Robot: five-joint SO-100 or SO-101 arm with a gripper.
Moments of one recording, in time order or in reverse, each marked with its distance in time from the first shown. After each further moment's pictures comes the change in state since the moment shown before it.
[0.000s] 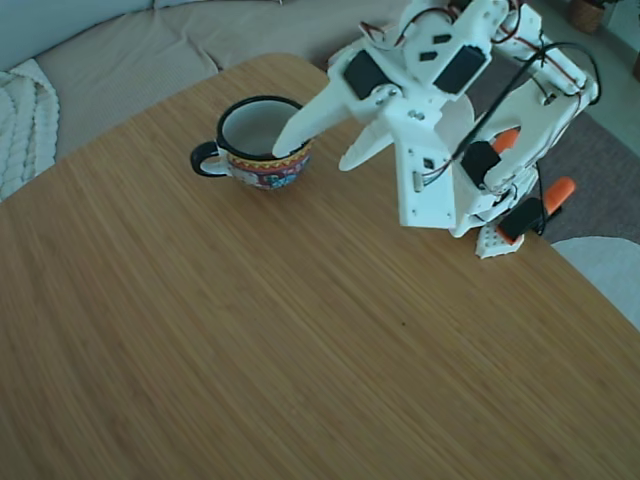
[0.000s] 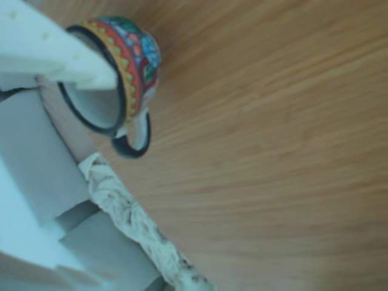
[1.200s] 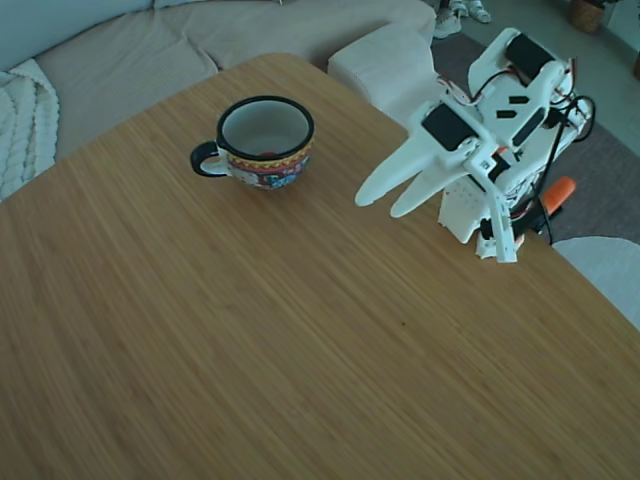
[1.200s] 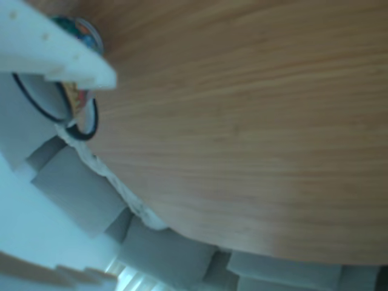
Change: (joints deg) arm -12.7 41.1 38.3 -10.0 0.9
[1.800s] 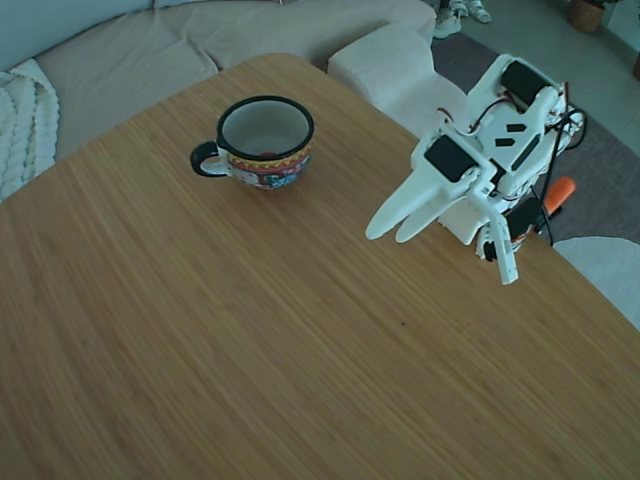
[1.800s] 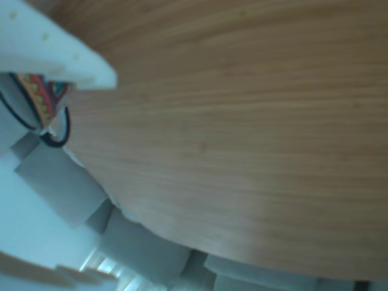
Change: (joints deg) arm -4.2 9.2 11.8 -2.4 0.0
